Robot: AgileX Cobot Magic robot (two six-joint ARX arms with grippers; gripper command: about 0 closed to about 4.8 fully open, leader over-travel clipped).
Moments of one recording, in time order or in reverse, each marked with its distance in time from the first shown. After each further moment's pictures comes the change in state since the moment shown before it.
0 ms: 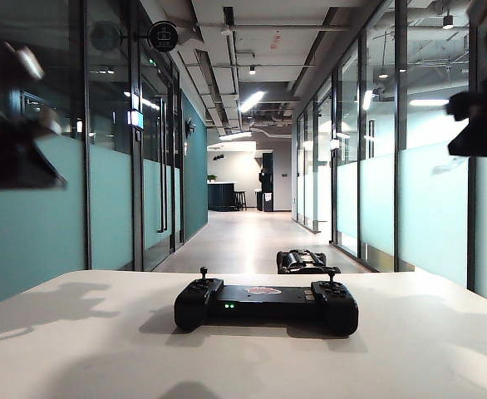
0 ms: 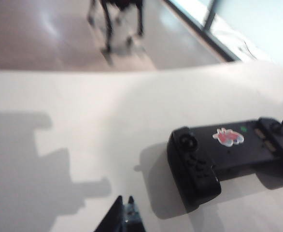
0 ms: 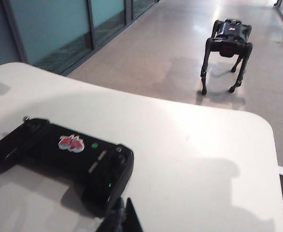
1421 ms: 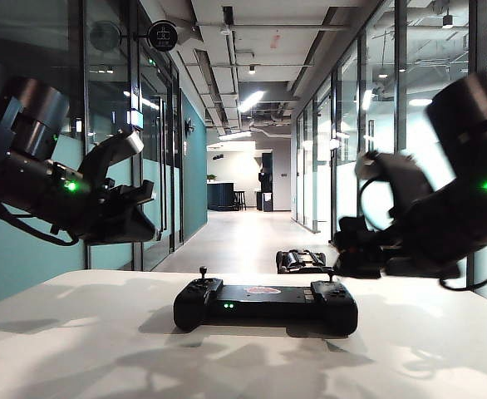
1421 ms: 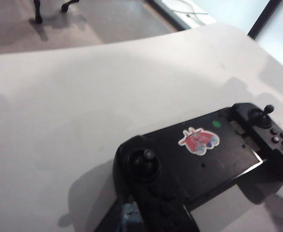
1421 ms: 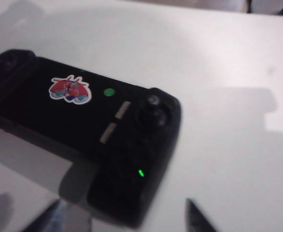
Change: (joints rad) left arm -0.113 0.557 0.322 0.164 0.125 0.000; right arm 0.040 0.876 0.308 0.294 -0.076 0.106
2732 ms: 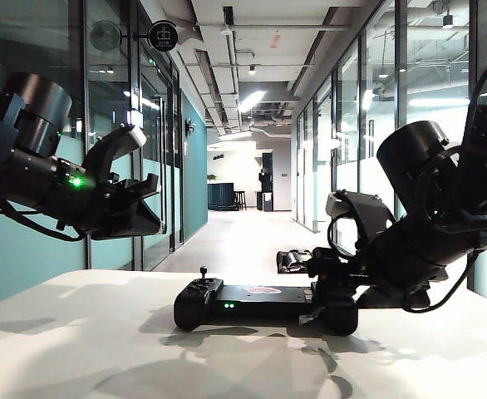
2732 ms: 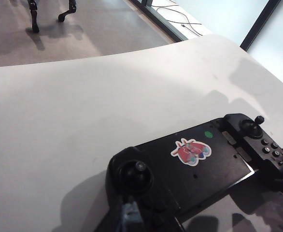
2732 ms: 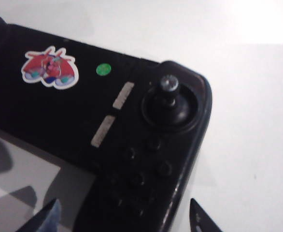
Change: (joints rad) left arm -0.011 0.000 0.000 0.038 0.001 -0.023; right arm 0.006 0.170 0.186 -0.150 -0.023 0.052
